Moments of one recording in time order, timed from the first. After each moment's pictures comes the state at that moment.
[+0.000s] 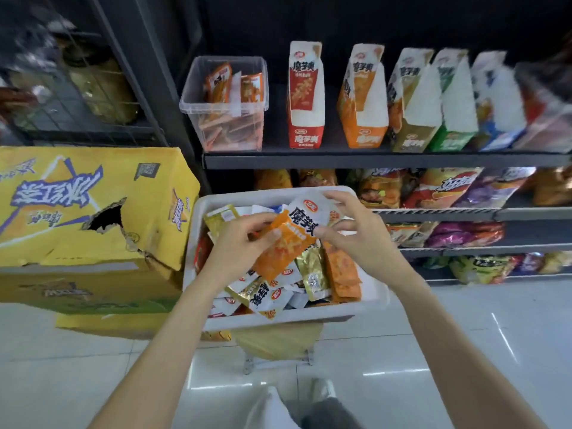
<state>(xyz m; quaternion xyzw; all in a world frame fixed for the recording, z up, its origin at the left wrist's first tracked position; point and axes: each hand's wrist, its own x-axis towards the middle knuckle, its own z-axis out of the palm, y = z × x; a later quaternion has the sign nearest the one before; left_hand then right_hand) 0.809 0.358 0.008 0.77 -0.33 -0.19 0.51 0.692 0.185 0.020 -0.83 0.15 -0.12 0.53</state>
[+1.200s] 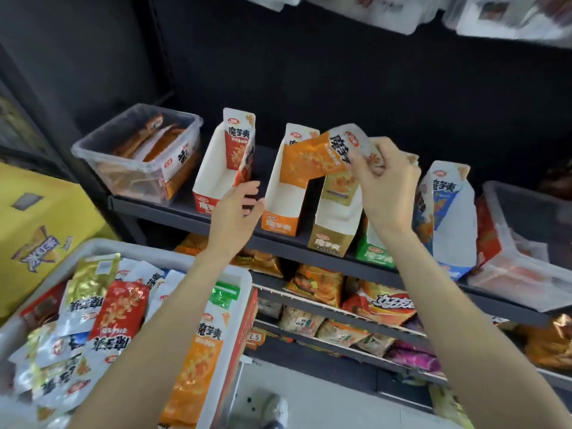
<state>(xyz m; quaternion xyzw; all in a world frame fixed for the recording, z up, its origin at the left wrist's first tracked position) 0.863 0.055 0.000 0.84 -0.19 0.08 0.49 0.779 -0.143 0.095 -0.83 0.06 -0.40 0.38</state>
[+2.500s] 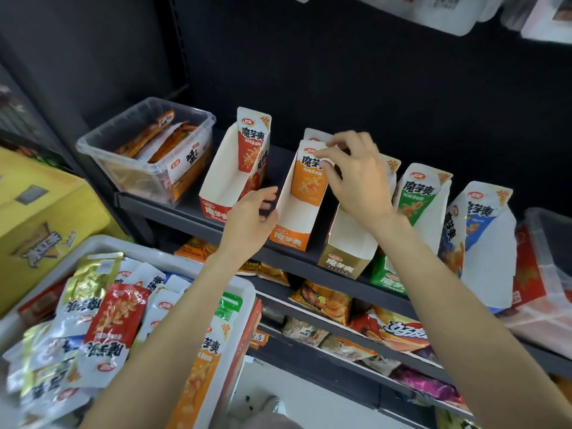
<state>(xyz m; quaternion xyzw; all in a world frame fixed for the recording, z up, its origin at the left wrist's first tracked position) 0.888 0.036 -0.003 0.88 -0.18 0.06 0.43 0.879 -0.158 0.065 -0.92 -0.11 -0.37 0.09</state>
